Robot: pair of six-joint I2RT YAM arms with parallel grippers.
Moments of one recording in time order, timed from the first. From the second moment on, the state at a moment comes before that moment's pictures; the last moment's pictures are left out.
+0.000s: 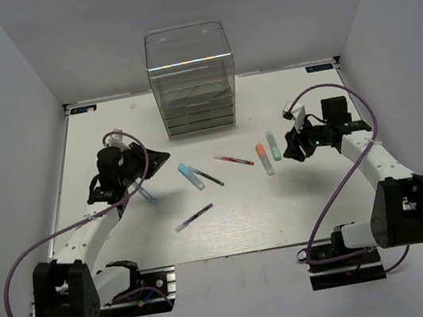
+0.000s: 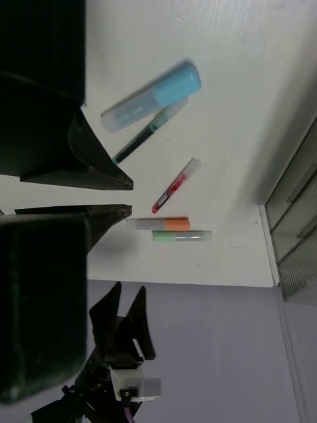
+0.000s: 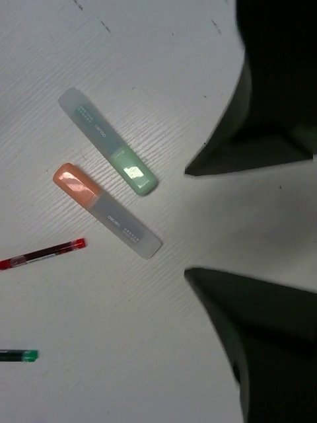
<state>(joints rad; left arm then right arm) -0.18 1.11 0.61 0.10 0.37 -0.96 0.02 1.32 0.89 -0.50 -0.70 -0.65</state>
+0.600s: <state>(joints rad) -0.39 1.58 0.72 0.67 0.10 -1.12 0.02 1.24 0.74 -0.26 -0.68 -0.42</state>
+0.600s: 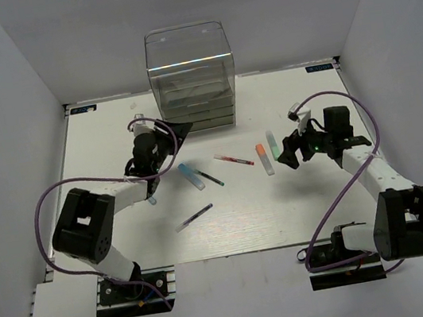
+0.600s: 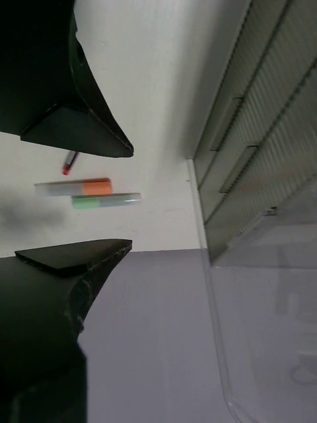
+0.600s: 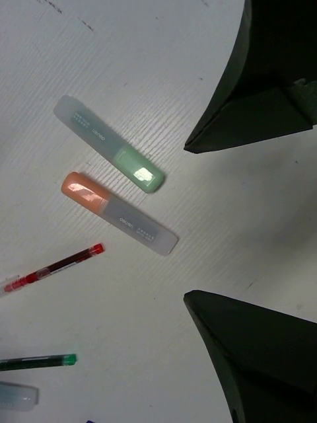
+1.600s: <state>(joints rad) -0.46 2.02 1.00 1.06 -0.16 -1.19 0.02 1.24 0.70 -0.16 -0.72 -0.40</state>
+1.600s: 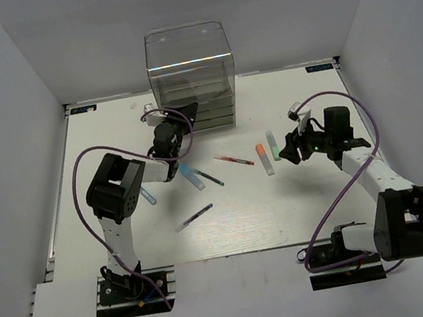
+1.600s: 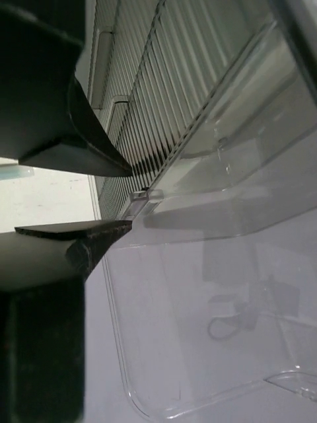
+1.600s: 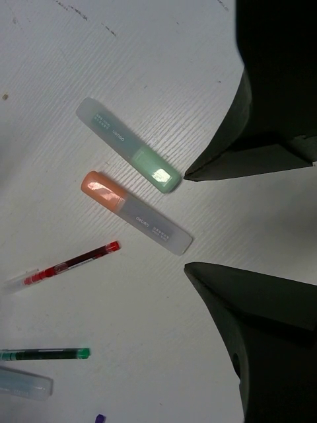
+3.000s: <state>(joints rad) -0.48 2.06 0.94 1.29 -0.24 -1.21 0.02 1.24 0.68 -0.17 -0.74 -0.44</state>
